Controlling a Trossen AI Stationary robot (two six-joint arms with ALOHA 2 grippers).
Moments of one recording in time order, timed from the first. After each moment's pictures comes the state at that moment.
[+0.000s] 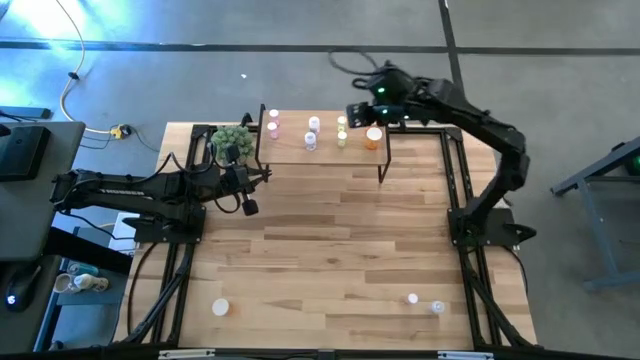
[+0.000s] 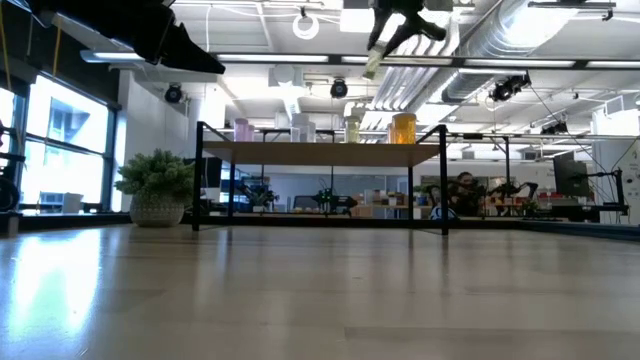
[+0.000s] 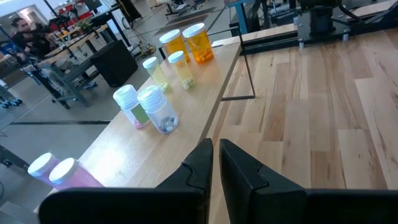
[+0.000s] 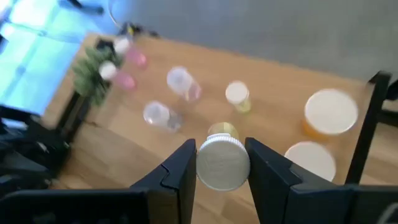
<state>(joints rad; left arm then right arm) 0.16 0.76 0.52 -0.06 -0.41 0.26 -0.42 1.67 1.99 -1.16 0.18 0.75</state>
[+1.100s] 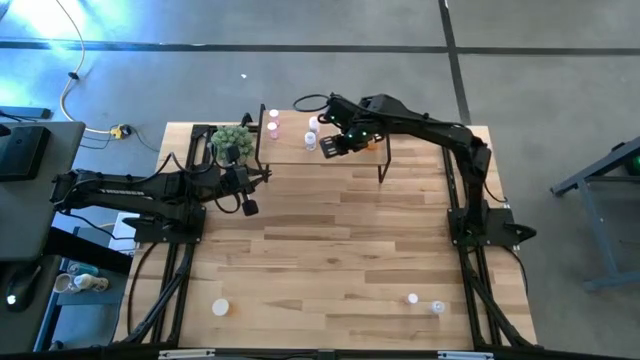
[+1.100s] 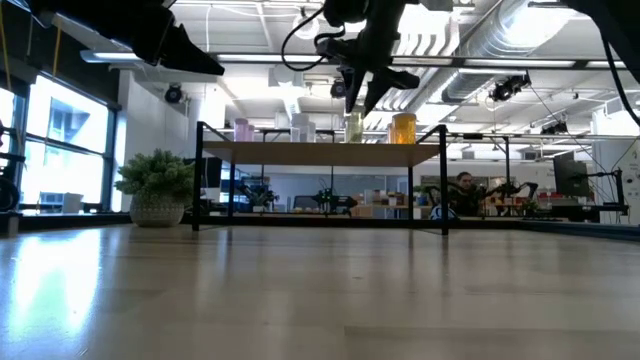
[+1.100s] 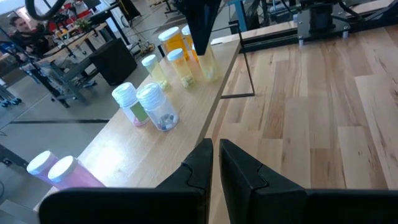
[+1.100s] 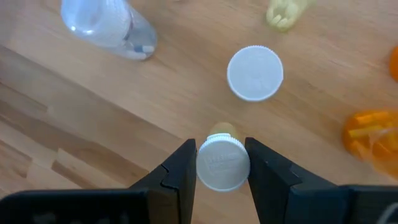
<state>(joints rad) 0.16 0.77 0.52 -0.06 -0.41 0.26 -0.37 1.96 2.02 -1.26 0.06 0.75</state>
